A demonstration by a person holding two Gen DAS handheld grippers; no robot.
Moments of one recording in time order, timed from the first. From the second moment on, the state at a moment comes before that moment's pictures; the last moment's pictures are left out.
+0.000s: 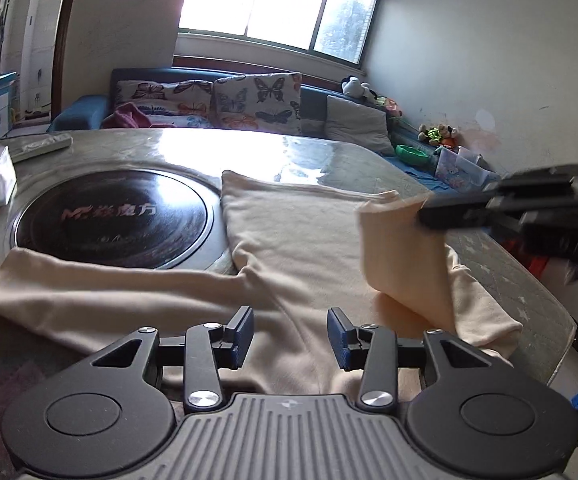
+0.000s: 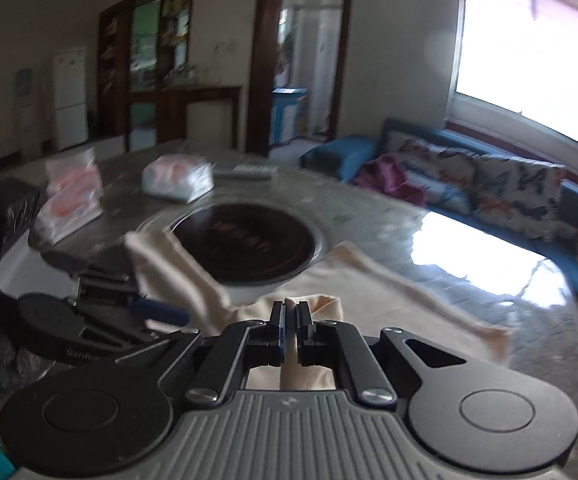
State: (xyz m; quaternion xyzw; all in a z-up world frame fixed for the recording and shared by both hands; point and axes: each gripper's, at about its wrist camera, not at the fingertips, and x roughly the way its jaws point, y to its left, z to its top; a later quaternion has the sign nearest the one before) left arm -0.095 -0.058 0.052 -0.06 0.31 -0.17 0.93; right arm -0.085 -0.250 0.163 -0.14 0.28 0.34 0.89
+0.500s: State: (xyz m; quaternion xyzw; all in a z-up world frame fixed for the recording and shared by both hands) left arm -0.095 -0.082 0.054 -0.03 0.30 -0.19 0.93; right arm -0.113 -0.337 0.137 -0.14 0.34 0.26 0.89
